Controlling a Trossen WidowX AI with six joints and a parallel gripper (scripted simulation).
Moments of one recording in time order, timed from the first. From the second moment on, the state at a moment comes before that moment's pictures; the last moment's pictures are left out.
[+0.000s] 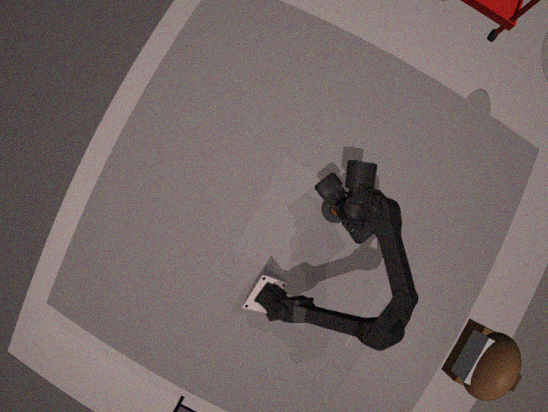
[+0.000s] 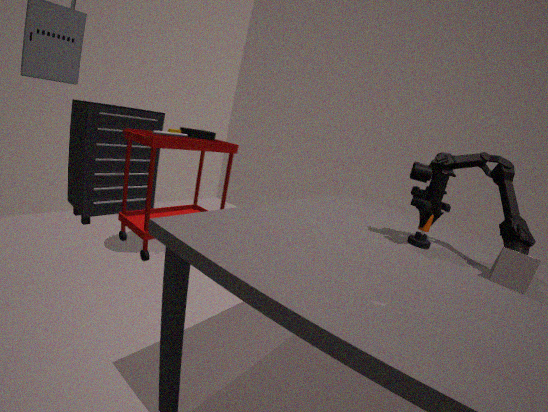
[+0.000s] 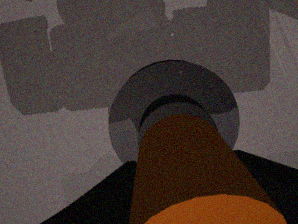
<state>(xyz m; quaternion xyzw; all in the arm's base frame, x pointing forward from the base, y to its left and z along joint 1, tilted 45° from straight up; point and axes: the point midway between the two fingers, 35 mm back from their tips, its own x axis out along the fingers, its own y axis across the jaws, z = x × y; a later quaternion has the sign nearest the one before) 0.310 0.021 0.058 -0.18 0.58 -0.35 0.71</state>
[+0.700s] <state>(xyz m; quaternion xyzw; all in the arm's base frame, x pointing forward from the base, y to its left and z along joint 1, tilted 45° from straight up) 0.311 0.012 0.049 -0.17 0.58 -0.35 0.72</state>
